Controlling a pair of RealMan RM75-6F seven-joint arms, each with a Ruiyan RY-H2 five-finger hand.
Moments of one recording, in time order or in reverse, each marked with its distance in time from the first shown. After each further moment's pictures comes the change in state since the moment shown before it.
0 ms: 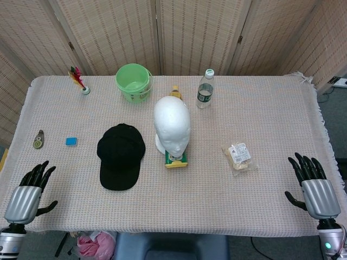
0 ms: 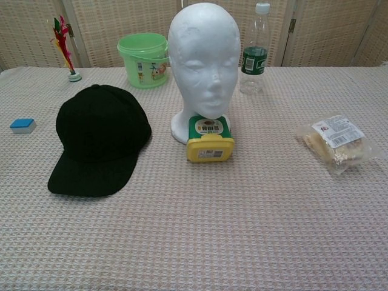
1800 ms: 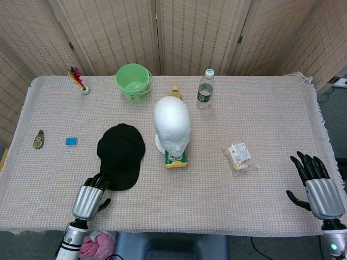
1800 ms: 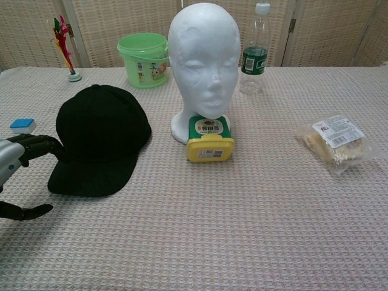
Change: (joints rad) left arm -0.082 -0.538 -0.009 0.286 0.102 0.014 0.242; right arm -0.004 0.034 -0.006 0.005 -0.039 0.027 0.093
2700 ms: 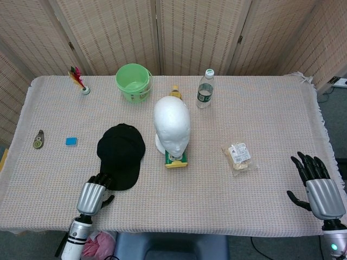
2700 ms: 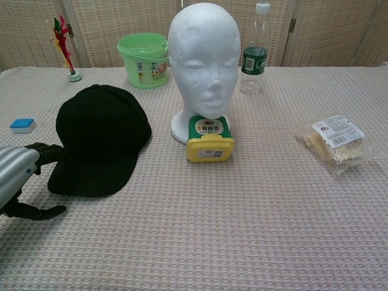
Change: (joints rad) left arm -0.031 -0.114 -0.023 0.204 -0.044 -0.003 -0.141; right arm -0.003 0.003 -0.001 -0.007 0.005 -0.002 -0.013
